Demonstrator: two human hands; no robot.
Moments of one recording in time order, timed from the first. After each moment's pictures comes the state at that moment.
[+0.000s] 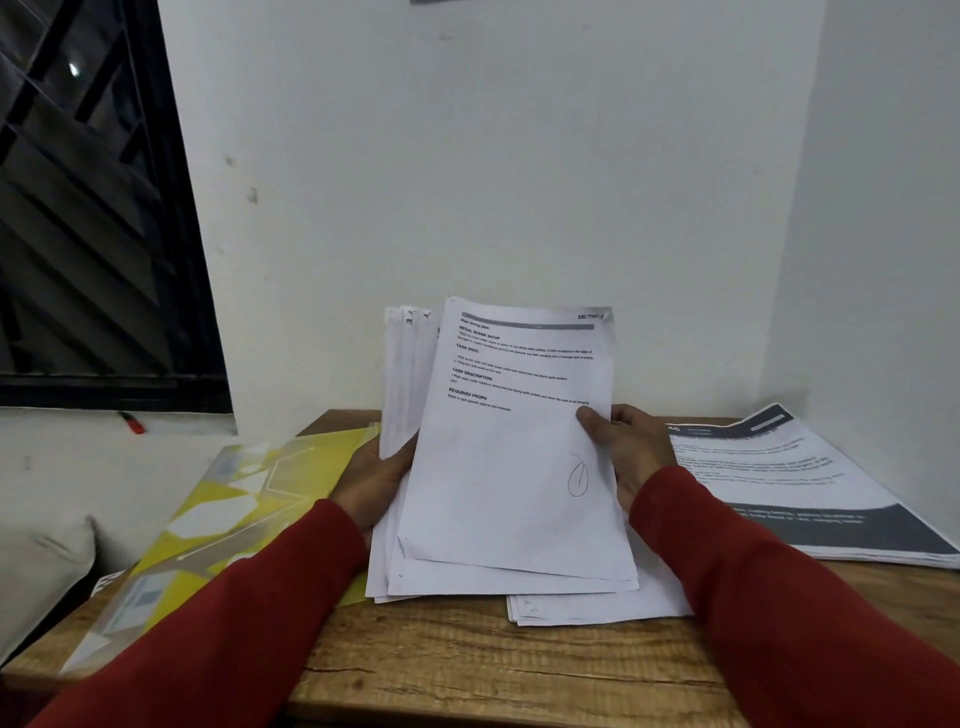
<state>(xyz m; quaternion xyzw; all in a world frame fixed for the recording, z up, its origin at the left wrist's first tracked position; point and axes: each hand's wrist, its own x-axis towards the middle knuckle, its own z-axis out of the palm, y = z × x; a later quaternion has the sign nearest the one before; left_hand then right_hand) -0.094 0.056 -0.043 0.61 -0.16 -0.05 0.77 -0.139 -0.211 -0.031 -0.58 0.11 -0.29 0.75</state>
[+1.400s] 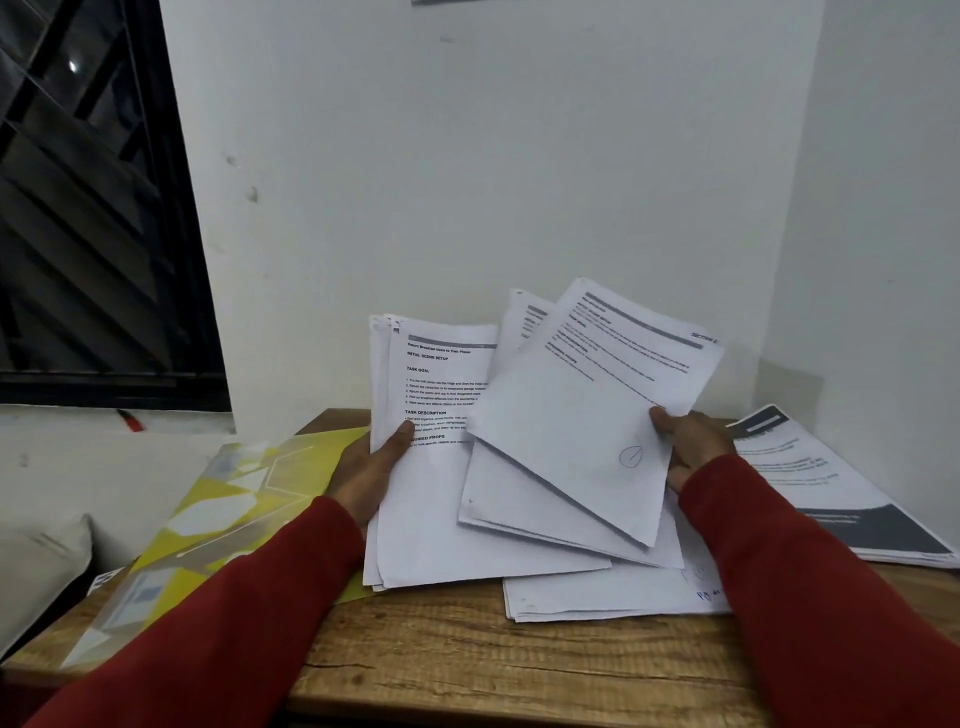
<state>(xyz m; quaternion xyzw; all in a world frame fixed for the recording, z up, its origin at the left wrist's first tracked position) -0.074 0.060 -0.051 0.62 -0.14 -0.03 0.78 -0.137 -0.284 -0.030 -0.49 0.20 -0.30 0.80</state>
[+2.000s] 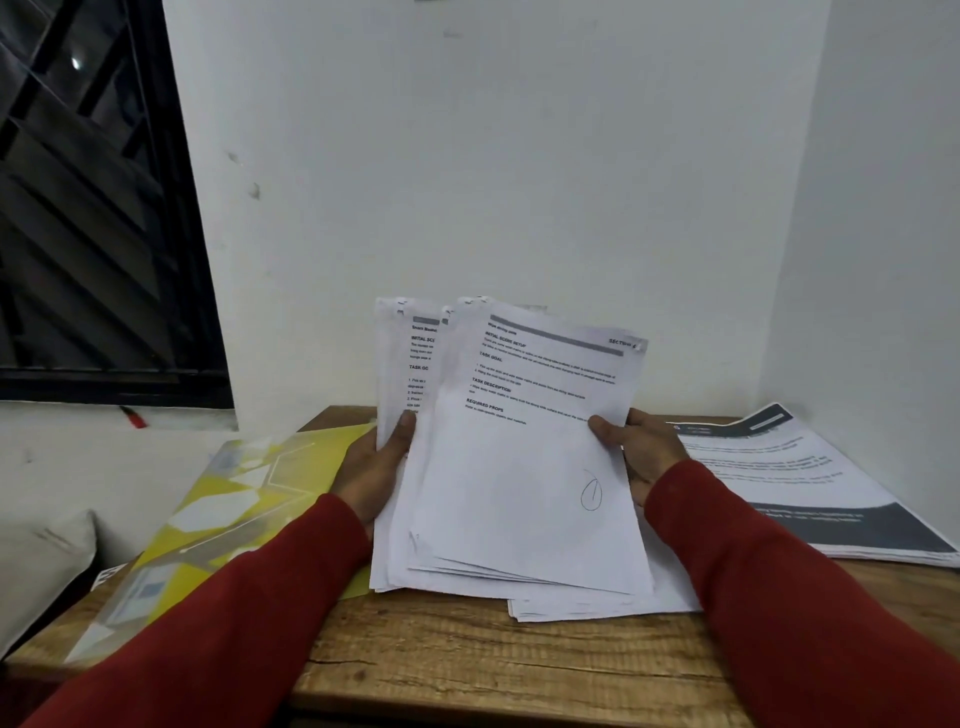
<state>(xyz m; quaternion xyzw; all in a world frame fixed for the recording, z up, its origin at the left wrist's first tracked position) -0.081 0.056 -0.049 0.60 -0.14 -0.02 0.79 -0.141 -0.229 -0.031 -0.56 0.11 -0.21 0.79</state>
